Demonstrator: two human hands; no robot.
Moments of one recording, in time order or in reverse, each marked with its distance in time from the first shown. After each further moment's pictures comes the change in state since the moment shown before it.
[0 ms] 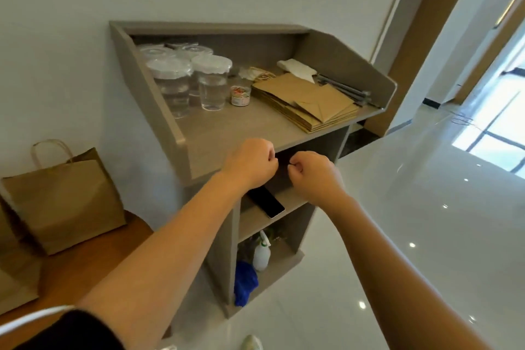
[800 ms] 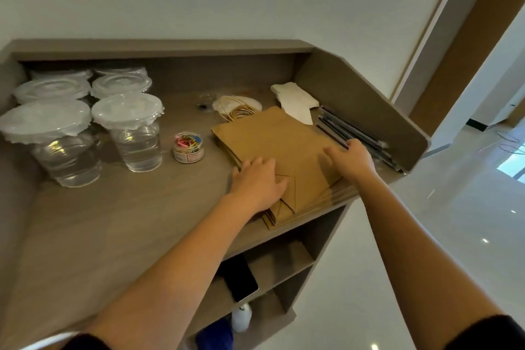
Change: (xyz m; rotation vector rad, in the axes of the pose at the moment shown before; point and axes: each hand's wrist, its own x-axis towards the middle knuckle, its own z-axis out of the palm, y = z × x) left_hand 0.268 0.033 0.071 0.092 -0.086 -0.266; right_hand 0.300 0.200 -0.043 0.292 0.018 0.432
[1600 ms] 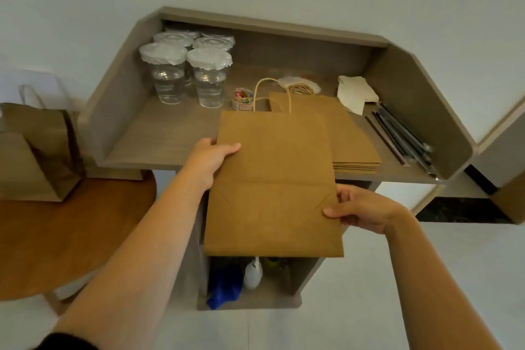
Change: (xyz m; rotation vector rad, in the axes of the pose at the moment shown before) left_hand -0.142 -0.008 0.007 -1.333 0.533 -0.654; right_hand -0.065 0.088 -0.029 0.271 -1.371 -0.230
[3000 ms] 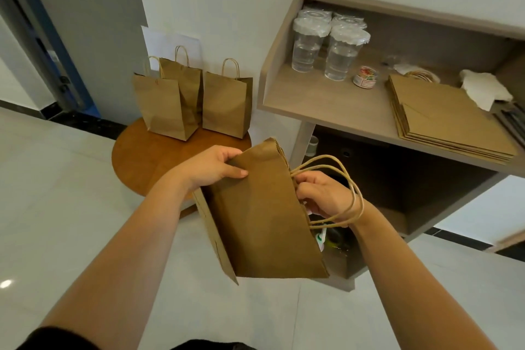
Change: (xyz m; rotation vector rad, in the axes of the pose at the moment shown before) left_hand -0.149 -0.064 -0.243 0.537 -0.170 0.060; right_hand 0.047 -0.023 0.286 -0.031 -0.380 -0.191
